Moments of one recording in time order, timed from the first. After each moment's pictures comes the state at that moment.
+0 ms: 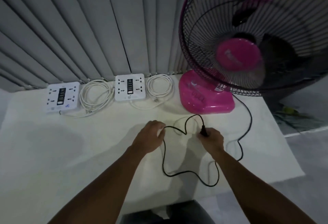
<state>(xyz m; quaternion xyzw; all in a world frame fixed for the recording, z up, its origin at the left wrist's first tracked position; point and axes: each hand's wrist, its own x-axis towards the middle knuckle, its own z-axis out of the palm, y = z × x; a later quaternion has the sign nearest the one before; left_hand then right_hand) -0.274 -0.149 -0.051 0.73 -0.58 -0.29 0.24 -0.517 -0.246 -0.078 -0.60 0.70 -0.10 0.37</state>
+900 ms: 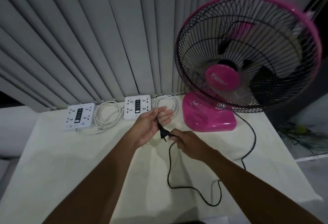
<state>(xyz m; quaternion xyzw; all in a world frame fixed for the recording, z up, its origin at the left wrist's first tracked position) -0.255 -0.197 0.061 0.40 -0.15 -0.65 0.62 -0.449 -0.258 -0.003 -0.89 0.25 -0.11 0.37</state>
